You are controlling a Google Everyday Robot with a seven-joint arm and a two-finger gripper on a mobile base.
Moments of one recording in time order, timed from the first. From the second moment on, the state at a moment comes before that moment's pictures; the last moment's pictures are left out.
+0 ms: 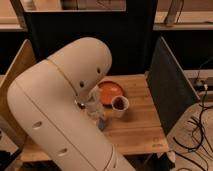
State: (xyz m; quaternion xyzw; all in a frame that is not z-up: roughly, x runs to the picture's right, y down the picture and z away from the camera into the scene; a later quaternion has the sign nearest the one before) arm -0.012 0.205 0.853 -0.34 0.25 0.26 0.87
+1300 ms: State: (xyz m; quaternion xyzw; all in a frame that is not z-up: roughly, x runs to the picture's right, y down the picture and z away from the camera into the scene) arm -0.049 0.190 0.839 -0.33 0.22 0.24 0.89
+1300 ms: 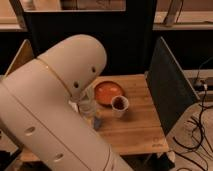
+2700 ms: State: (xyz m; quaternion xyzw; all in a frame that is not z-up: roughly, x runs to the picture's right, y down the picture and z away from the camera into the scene) arm -0.058 0.163 0.872 -0.23 0.26 0.22 0.91
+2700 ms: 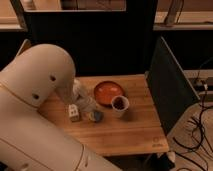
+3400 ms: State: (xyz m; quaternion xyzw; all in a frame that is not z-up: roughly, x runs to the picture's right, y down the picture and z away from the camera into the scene) arm -0.024 0.160 0.849 -0.27 0.27 0.25 0.89
